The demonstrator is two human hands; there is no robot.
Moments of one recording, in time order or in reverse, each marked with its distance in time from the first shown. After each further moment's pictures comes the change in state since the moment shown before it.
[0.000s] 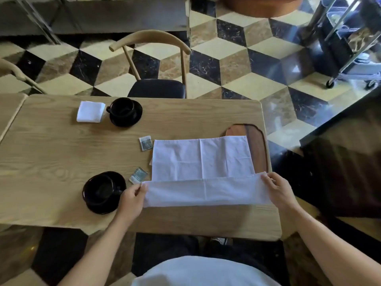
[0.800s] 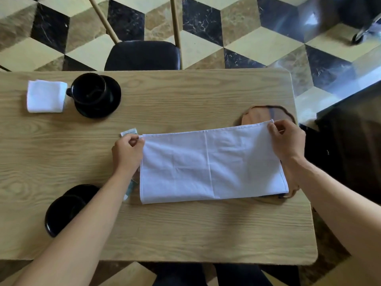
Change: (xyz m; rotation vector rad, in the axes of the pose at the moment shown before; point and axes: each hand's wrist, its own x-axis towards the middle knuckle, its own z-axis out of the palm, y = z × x) left_hand 0.211 -0.001 0.047 0.087 0.231 -0.111; right_hand 0.179 -0.030 0.067 -0.299 0.321 -0.083
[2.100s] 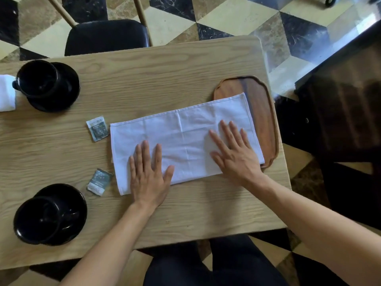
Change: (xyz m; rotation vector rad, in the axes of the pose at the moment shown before) left_hand -0.140 -0.030 0.074 0.804 -0.201 0.593; right_hand -0.120 0.036 0.033 -0.607 -0.320 -0.590
